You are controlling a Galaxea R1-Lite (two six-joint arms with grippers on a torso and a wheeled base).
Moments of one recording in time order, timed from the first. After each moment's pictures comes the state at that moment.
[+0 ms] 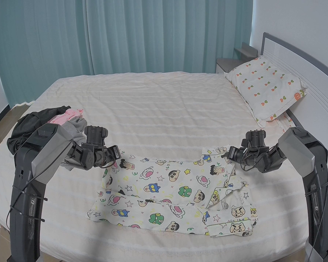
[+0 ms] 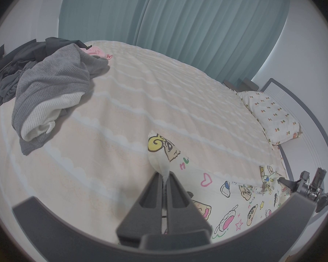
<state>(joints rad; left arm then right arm) -0.15 2.57 -1.55 -0.38 -0.02 -0.45 0.11 2.65 -1.49 -0.63 0.23 0.46</state>
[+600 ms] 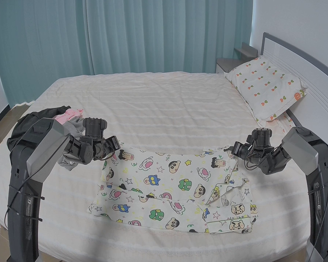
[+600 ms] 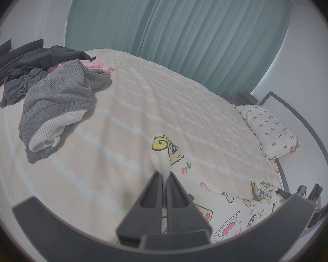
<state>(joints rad) -0.15 2.53 -1.57 -0.39 0.03 -0.51 0.09 2.61 -1.40 -0.78 0.23 0.48</state>
